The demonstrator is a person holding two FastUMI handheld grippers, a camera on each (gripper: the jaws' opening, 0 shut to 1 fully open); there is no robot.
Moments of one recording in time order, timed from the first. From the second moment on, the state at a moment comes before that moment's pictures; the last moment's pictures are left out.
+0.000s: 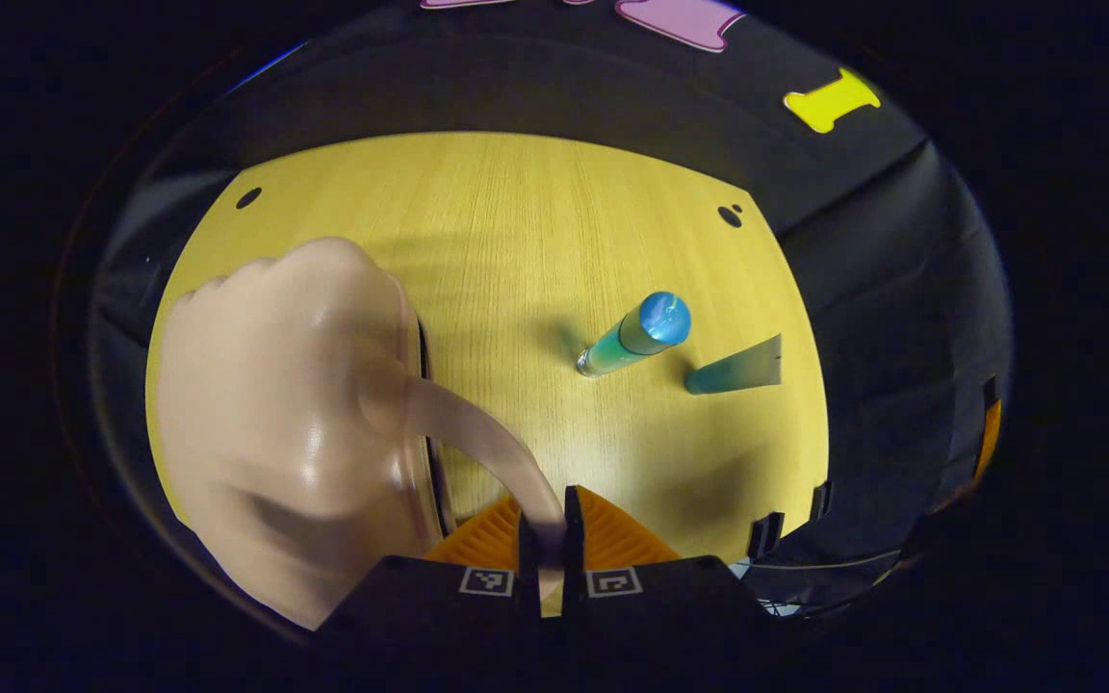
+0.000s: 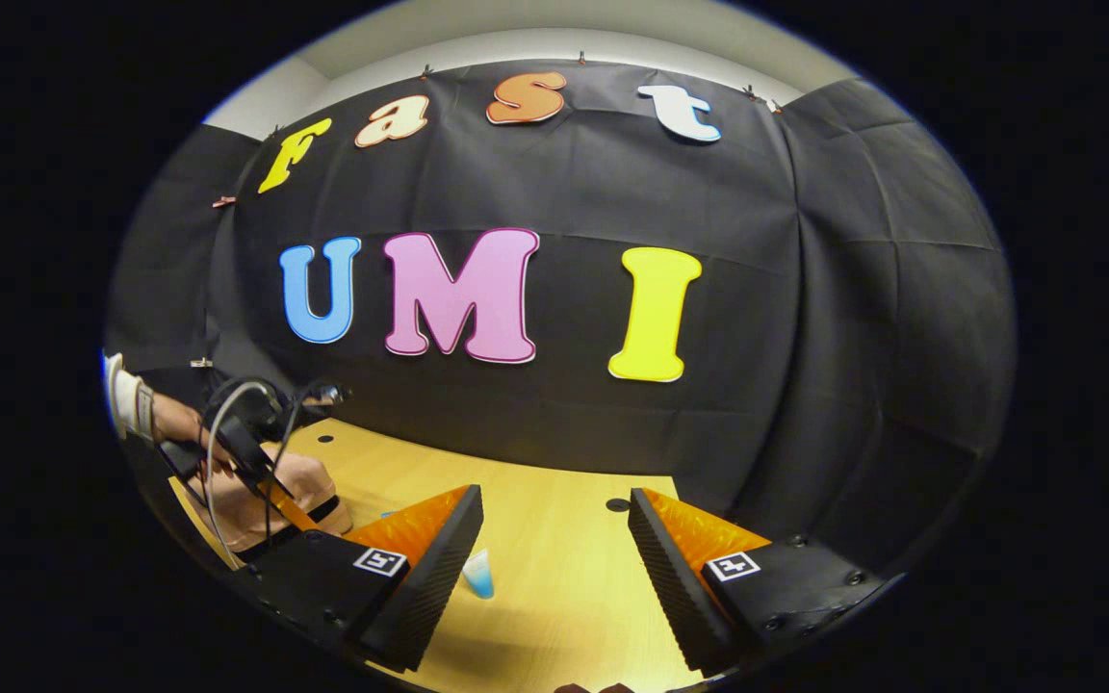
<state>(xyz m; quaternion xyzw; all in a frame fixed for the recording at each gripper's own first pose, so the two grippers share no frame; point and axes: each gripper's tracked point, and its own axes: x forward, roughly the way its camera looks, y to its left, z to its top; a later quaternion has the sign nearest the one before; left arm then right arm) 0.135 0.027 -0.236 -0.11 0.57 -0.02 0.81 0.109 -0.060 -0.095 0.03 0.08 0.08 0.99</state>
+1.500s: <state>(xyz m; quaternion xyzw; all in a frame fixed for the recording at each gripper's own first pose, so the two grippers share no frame) 0.026 0.607 -0.335 -0.13 0.53 0.18 0.82 0.128 0.161 -0.053 0.03 0.11 0.01 0.99</state>
